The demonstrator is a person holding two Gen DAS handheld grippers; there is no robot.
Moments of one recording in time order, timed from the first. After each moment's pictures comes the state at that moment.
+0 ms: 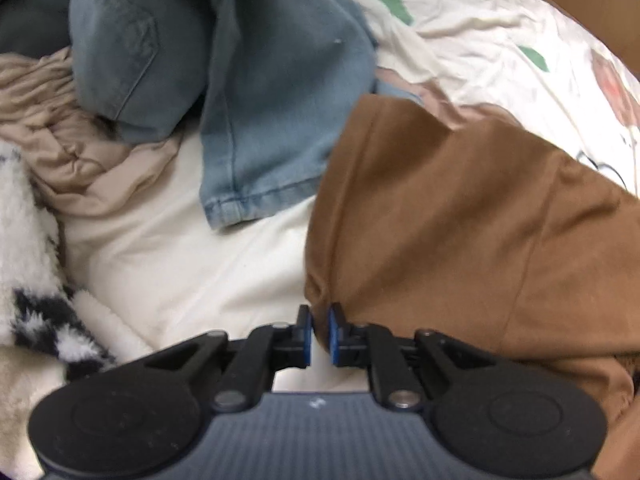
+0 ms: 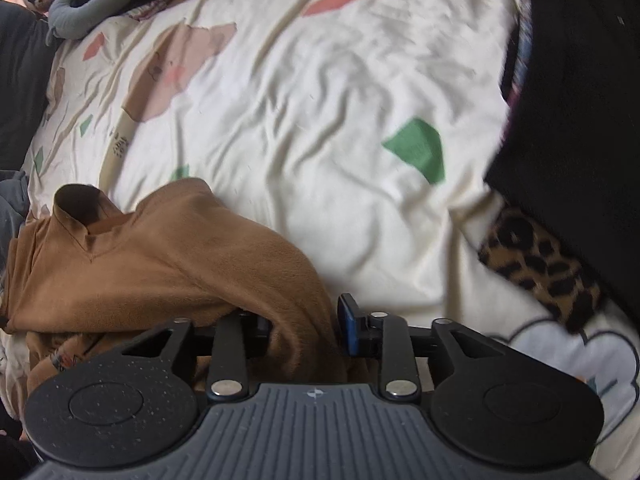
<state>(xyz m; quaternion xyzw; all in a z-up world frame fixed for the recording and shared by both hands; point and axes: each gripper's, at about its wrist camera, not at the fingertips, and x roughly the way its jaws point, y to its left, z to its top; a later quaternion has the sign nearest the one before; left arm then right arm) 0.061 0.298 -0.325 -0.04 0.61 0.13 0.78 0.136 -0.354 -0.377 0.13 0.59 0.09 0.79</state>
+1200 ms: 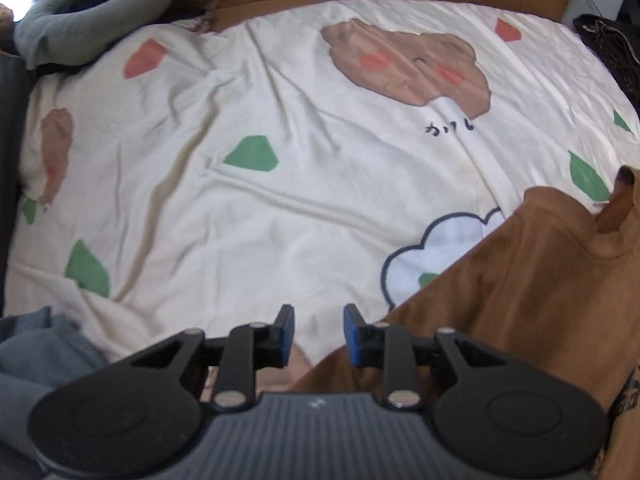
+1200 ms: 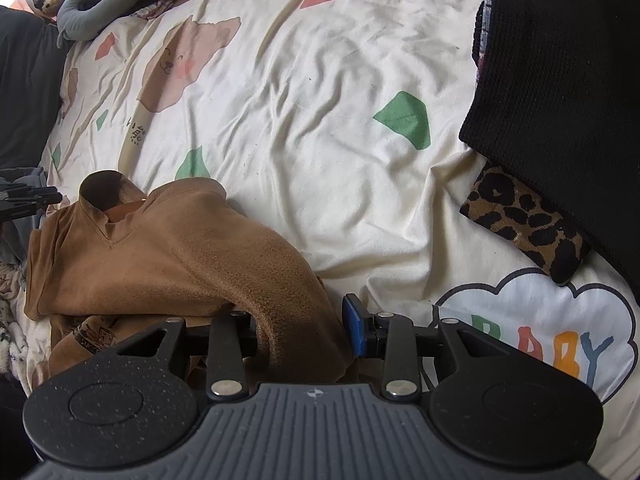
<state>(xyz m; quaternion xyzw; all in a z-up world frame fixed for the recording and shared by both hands) 0.237 0.140 -0.343 0.20 0.54 -0.18 0.80 0.113 -0.367 -0.366 0.14 0.60 0.11 0.78</state>
